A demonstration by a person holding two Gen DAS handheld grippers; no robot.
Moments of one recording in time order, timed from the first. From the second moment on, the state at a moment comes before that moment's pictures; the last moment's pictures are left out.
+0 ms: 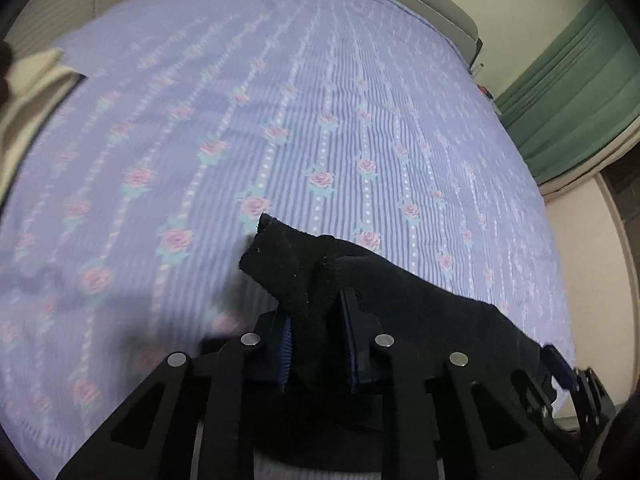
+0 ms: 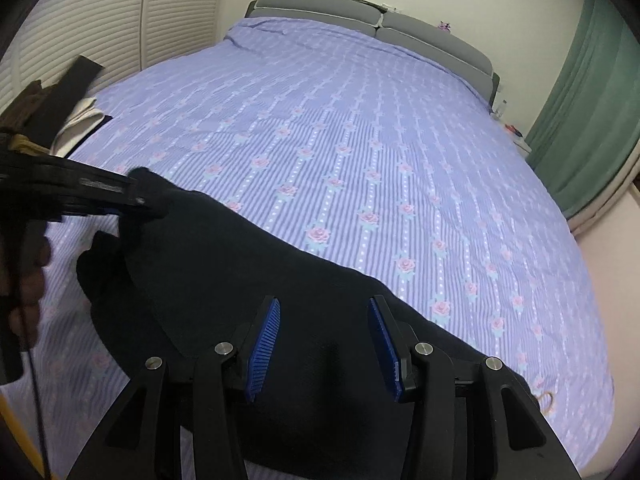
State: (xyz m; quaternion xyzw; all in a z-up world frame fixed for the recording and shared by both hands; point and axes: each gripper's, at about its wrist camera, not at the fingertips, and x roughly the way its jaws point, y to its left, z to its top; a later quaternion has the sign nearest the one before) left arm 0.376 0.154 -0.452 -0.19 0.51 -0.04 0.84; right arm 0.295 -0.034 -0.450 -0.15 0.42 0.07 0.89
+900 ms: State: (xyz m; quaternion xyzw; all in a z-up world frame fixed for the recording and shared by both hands) left arm 0.291 0.148 -0.463 -0.13 0.50 0.09 0.85; right arm 0.251 -0.094 -0.469 -0.11 0.47 0.06 0.87
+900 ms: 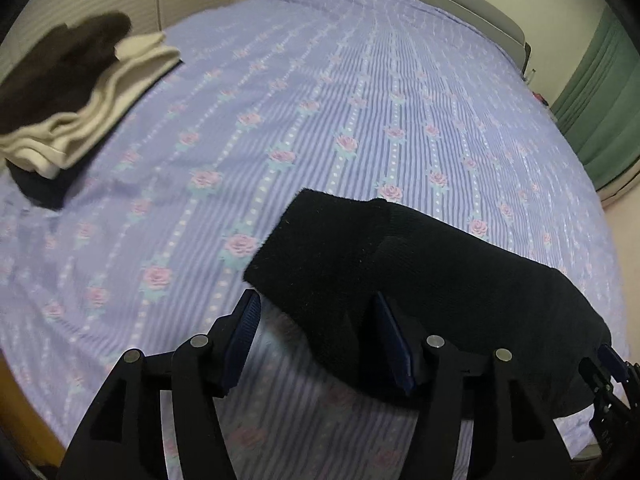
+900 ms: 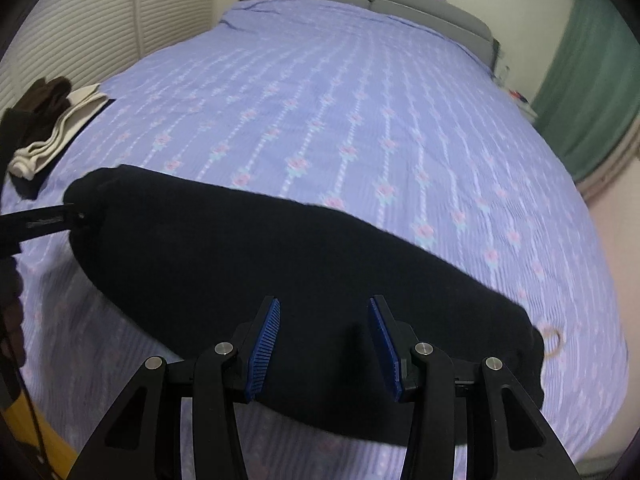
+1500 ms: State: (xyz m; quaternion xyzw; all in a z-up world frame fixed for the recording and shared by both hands) left arm 0.306 -0.030 -0.421 0.00 0.44 -0.03 0.90; right arm 0.215 -0.270 -0.473 0.00 0.51 -0.08 0.86
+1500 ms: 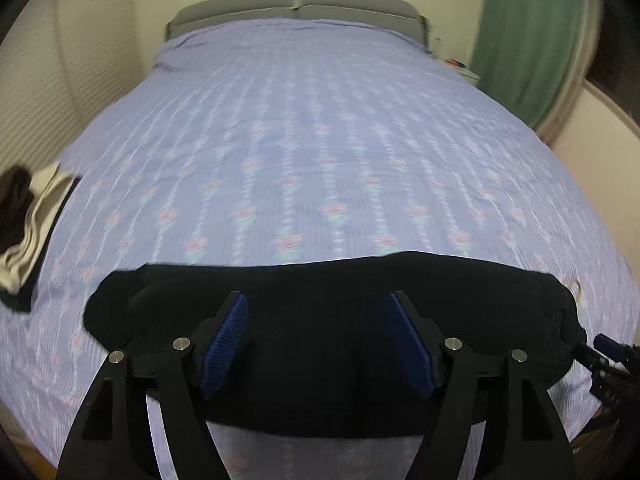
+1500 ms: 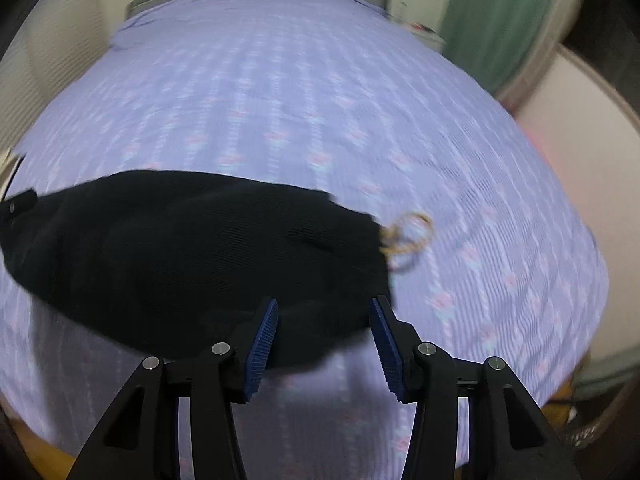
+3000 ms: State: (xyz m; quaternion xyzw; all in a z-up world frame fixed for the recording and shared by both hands) left arm 0.370 -0.195 -0.418 0.17 0.41 -0.29 0.85; right arm 0.201 -0.363 -0.538 0.34 0.47 -0.07 0.81
